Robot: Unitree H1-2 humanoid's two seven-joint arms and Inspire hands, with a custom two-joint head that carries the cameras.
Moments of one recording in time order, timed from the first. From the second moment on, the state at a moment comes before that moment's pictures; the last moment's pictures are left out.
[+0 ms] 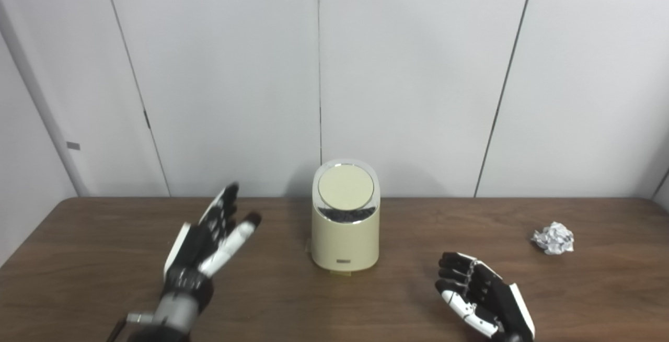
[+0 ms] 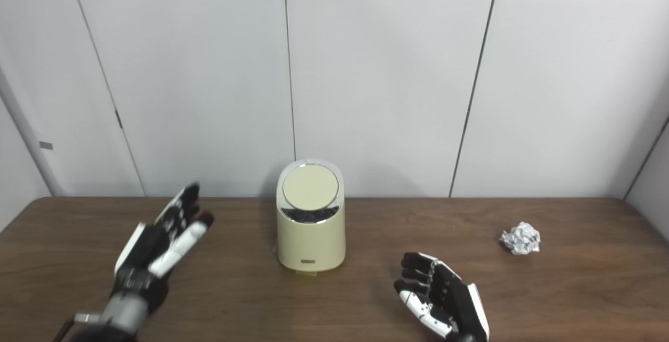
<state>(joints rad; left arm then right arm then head) -0.23 0.15 0.04 -0.37 -0.08 0.46 -0.01 -0.06 -0.01 -0.03 -0.02 -0.01 0.00 -0.03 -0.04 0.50</state>
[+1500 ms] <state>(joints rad) -0.65 0.11 -0.21 0.14 0.56 0.44 -0.02 -0.07 0.02 -0.01 -0.01 -0.04 -0.02 -0.04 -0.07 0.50</state>
